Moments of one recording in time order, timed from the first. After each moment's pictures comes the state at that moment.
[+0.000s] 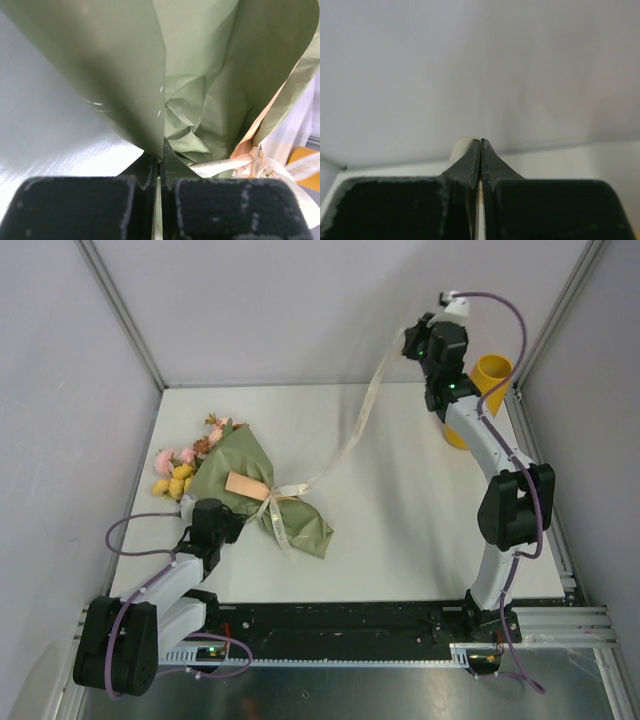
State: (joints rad) left arm -0.15 0.99 0.21 0.10 -0.12 -1.18; right arm 0.25 1.88 1.81 0.12 0.17 0.35
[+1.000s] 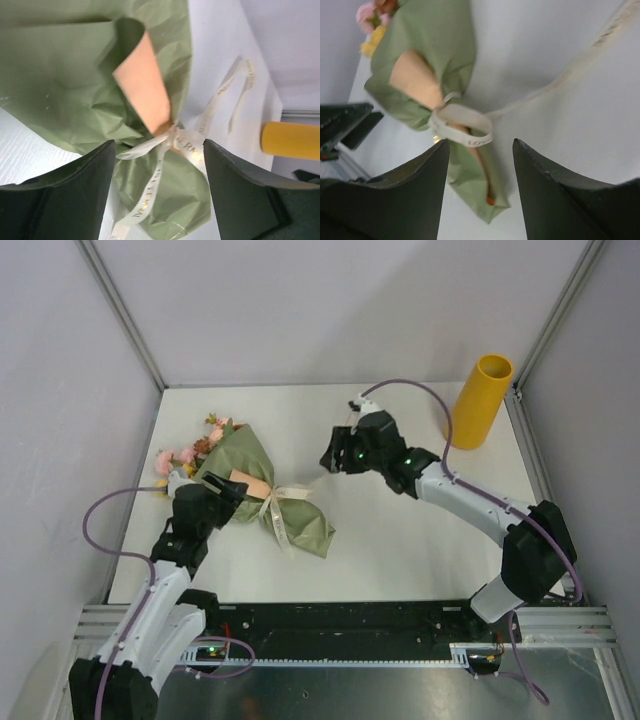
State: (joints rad) left arm -0.15 0.75 0.41 -0.19 -0.08 -1.00; right arm 0.67 1.57 1.25 -0.20 -0.05 0.53
